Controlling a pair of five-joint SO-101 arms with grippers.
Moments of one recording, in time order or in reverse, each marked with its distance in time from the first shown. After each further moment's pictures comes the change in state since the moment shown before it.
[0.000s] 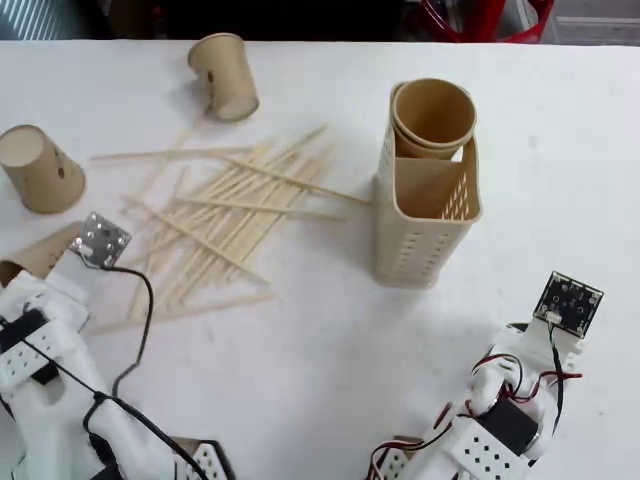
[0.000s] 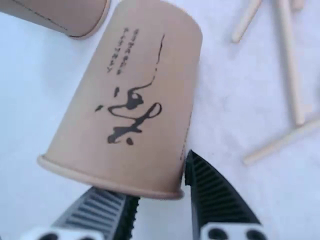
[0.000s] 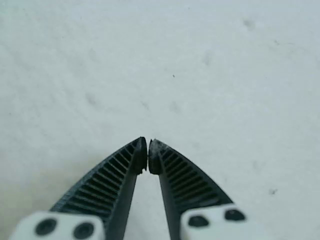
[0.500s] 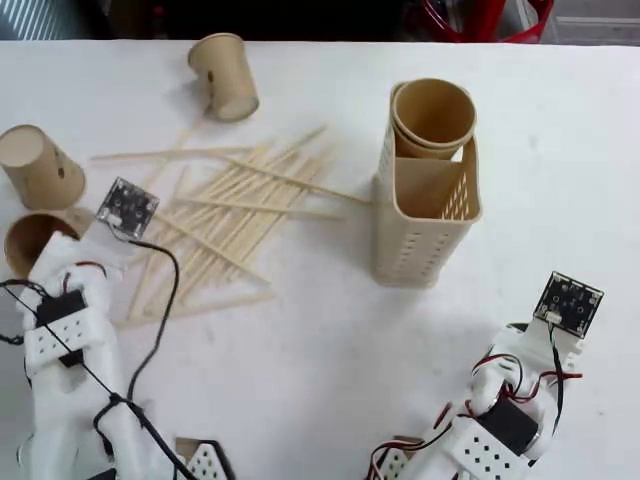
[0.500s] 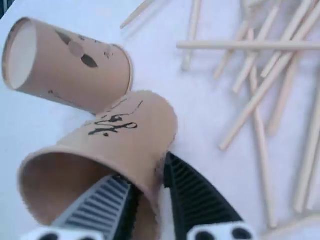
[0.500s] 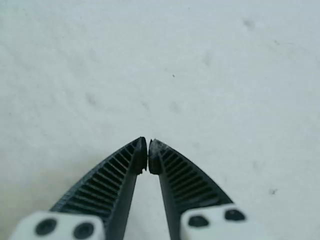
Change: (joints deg) left arm 14.5 0.0 0.0 -9.4 16.6; right arm 0.0 0.0 0.0 0.0 0.0
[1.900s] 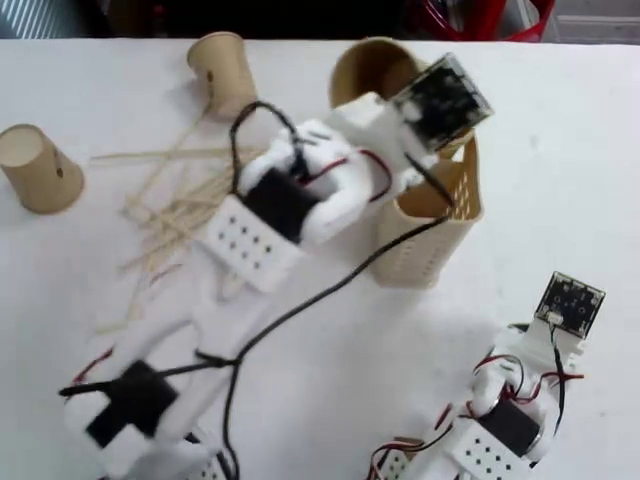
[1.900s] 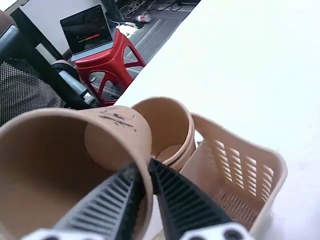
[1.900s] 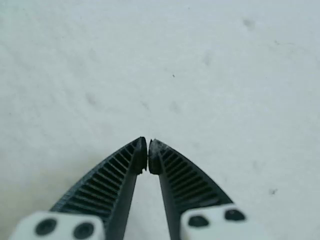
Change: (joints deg) left arm 67.3 33.8 -80.2 28.3 31.0; right arm 0.0 0.0 0.0 0.0 0.0
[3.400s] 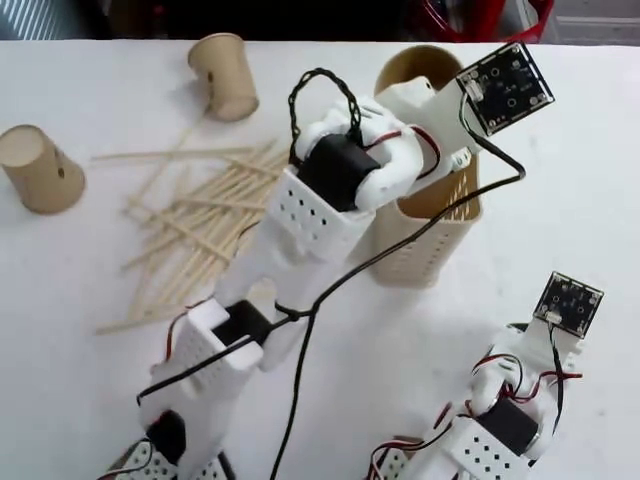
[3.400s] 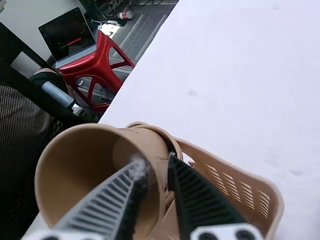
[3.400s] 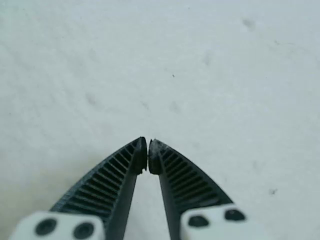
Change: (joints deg) left arm 2.7 38.9 -63.4 27.7 -2.7; right arm 0.0 0.0 0.0 0.0 0.0
